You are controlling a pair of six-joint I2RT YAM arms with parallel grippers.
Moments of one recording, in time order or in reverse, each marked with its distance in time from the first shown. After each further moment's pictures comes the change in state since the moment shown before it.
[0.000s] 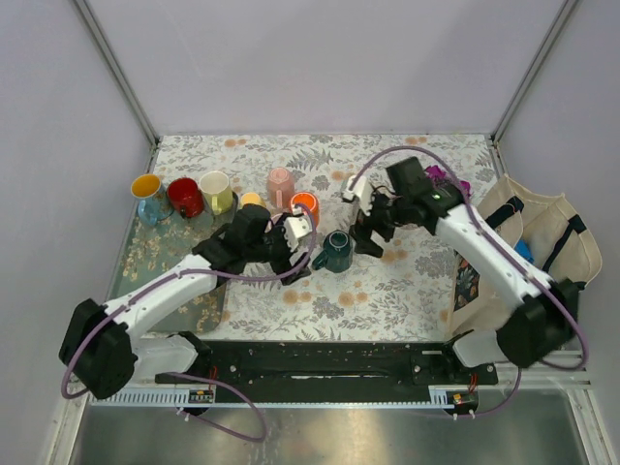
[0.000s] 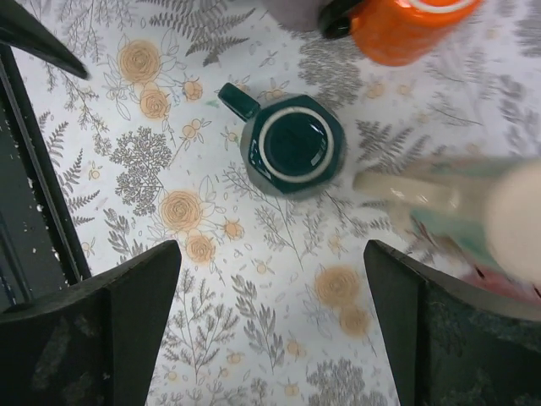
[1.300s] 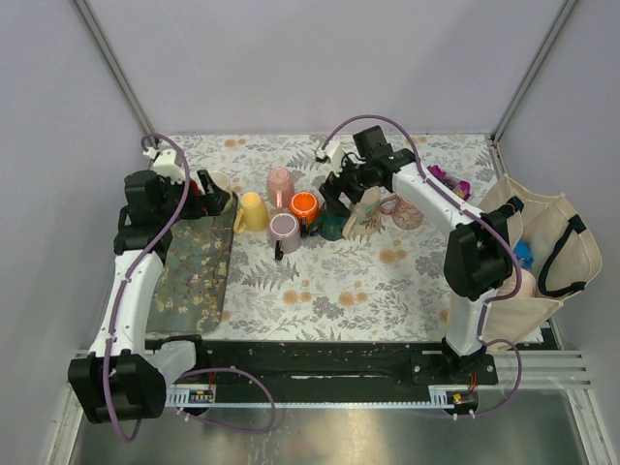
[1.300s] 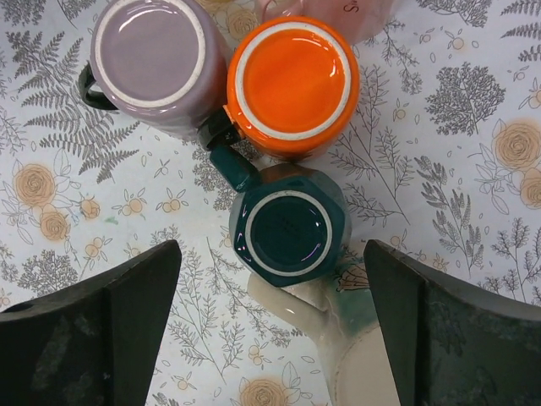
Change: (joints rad) left arm 0.696 -0.084 0.159 -0.045 -0.054 -0.508; right arm -0.043 0.415 0.377 0.137 -0.015 0.133
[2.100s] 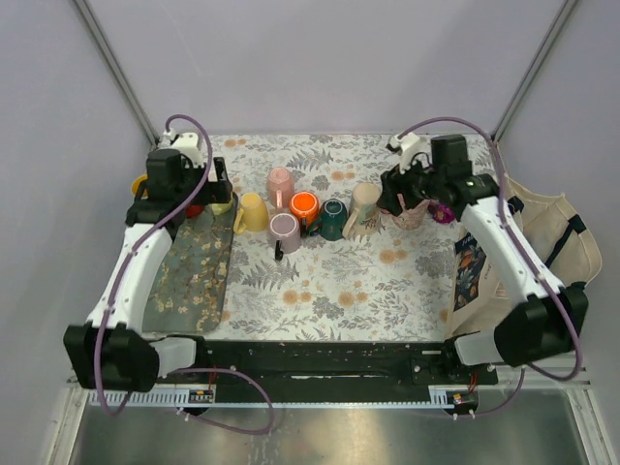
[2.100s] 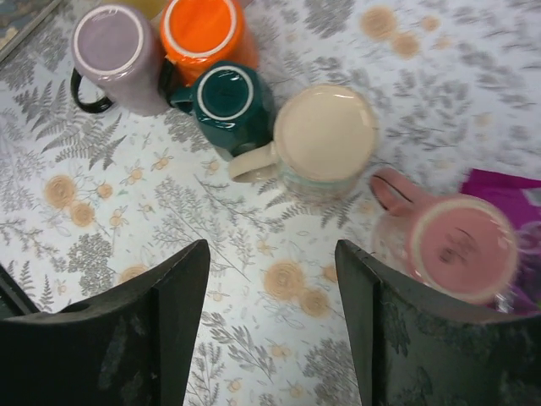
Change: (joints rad) left arm -0.122 0.067 0.189 -0.138 -0.283 0.116; right arm -0.238 -0.580 -0.346 0.011 0.077 0.206
